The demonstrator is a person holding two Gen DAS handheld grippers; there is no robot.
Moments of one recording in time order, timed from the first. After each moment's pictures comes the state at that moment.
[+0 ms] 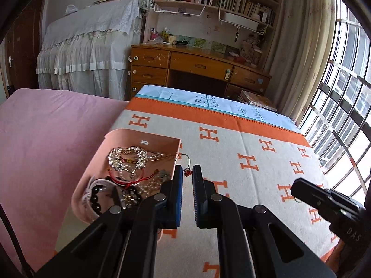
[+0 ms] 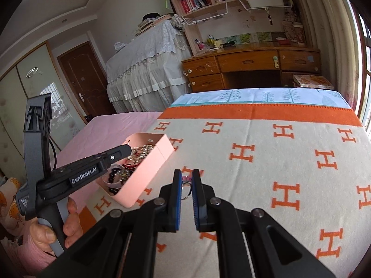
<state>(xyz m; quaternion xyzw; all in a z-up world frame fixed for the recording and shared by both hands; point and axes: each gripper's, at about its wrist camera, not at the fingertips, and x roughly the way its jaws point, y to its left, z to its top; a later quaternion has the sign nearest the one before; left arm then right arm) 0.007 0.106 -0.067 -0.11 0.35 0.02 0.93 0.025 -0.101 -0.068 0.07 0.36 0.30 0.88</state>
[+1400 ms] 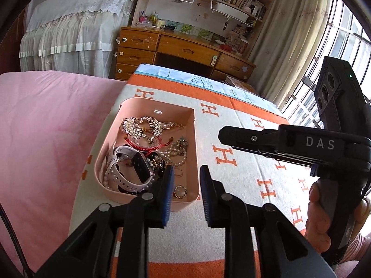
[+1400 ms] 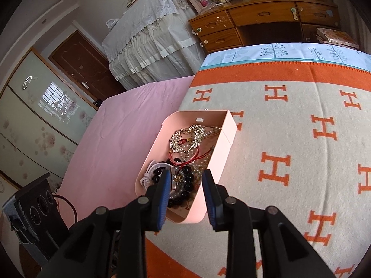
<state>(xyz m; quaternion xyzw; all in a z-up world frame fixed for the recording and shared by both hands) -0.028 0.162 -0.090 -0.13 0.38 -0.06 0.91 0.061 0.015 -0.078 0.12 0.49 0.30 0.81</state>
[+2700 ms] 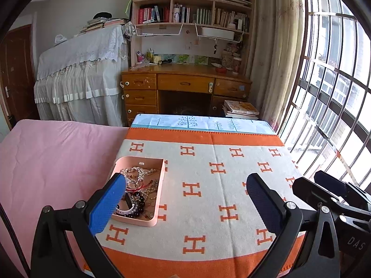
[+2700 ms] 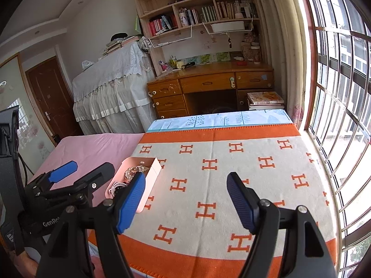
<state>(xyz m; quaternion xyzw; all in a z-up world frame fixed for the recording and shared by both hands) -0.068 0.051 0.059 -0.04 0.32 0.00 0.95 -0.062 -0.116 0.056 0.06 0.34 0.14 0.93</state>
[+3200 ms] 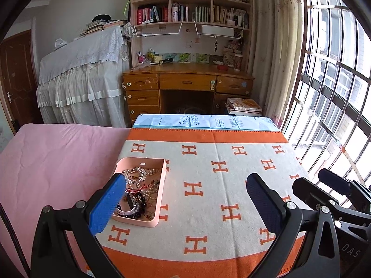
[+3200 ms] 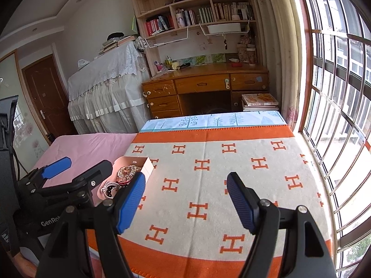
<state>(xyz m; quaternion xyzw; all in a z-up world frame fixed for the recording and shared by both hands) -0.063 0.040 0.057 -0.02 0.33 0.01 0.94 -0.064 -0.120 0.051 0.05 0.33 0.12 0.93</state>
